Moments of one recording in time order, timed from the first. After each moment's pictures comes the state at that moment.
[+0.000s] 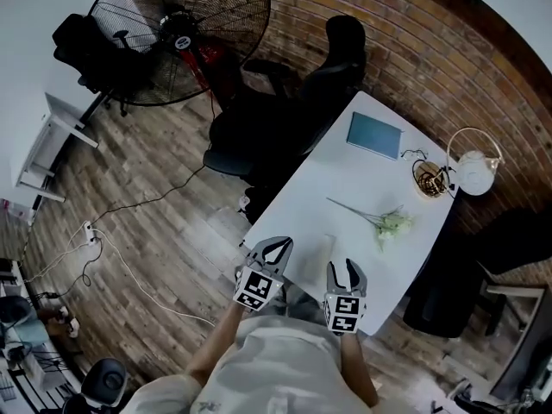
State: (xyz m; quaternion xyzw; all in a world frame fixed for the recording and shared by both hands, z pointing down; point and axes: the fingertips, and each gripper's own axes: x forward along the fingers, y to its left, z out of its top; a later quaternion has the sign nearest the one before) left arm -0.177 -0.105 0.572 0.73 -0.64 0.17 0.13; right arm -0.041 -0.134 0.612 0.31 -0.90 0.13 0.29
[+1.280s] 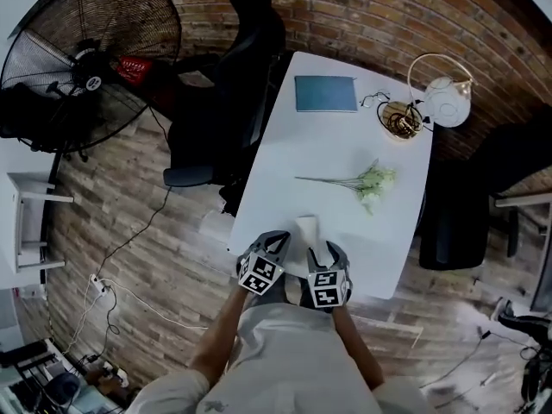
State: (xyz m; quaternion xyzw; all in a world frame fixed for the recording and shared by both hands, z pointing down) left arm -0.140 -0.126 0.701 0.81 -0.47 0.29 0.19; right arm -0.061 -0.115 0.704 0.34 -0.84 0.21 0.36
